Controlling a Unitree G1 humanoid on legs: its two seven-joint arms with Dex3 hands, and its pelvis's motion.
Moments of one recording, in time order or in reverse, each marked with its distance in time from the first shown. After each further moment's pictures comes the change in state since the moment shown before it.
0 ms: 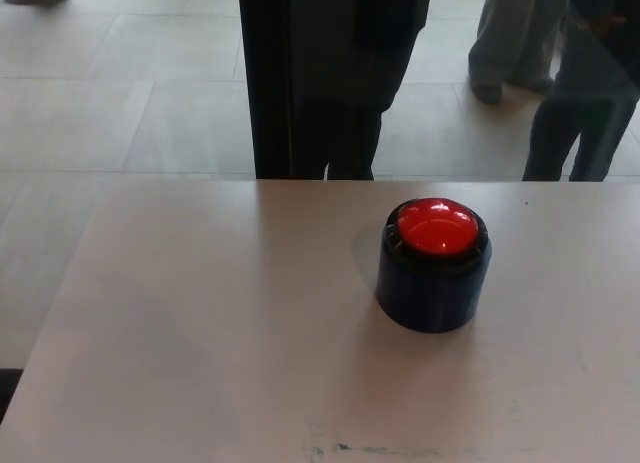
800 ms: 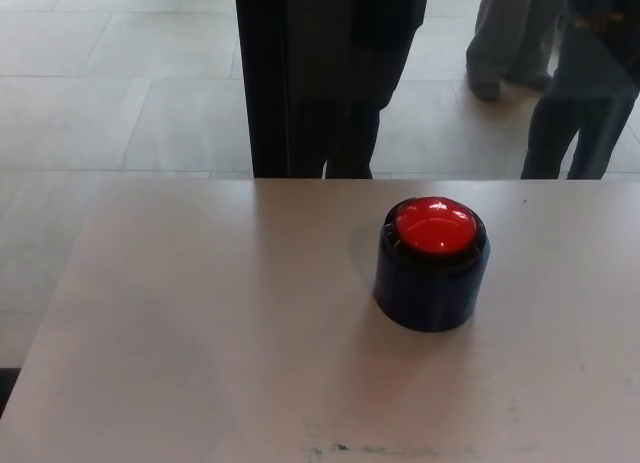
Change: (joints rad) left_arm -0.019 0.023 0.144 0.030 -0.154 0.020 -0.179; right_arm -0.540 -0.257 -0.345 -0.228 0.244 -0.030 -0.085
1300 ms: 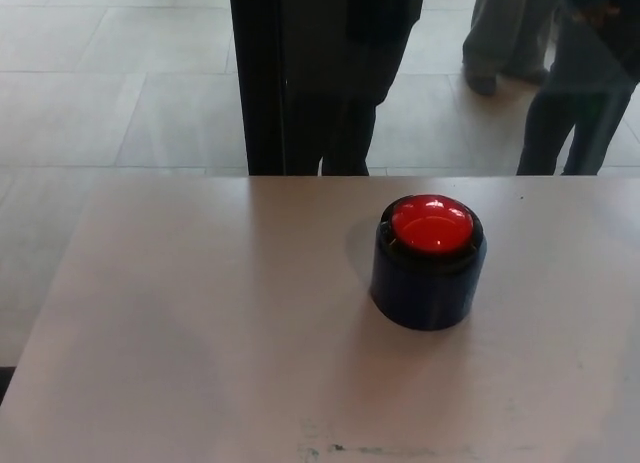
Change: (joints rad) left_arm -0.014 0.003 -0.002 0.007 -0.007 0.000 -0.013; right_arm -0.402 0.101 0.366 -0.473 -0.020 0.091 -0.072
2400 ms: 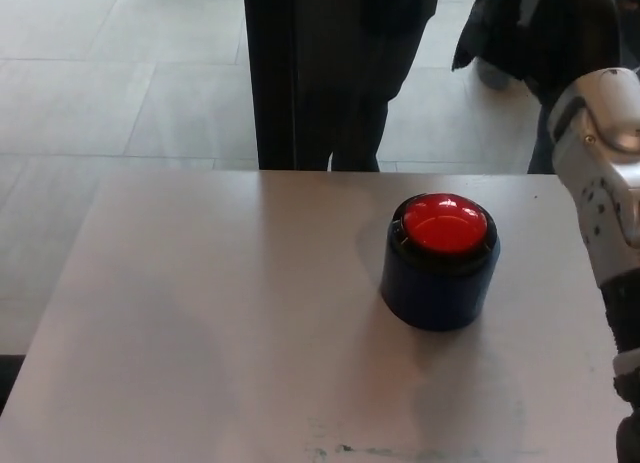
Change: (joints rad) left_arm 0.002 0.026 -0.032 -0.007 -0.033 0.009 -0.018; right_arm -0.256 0.493 0.548 0.157 -0.159 0.118 -0.018
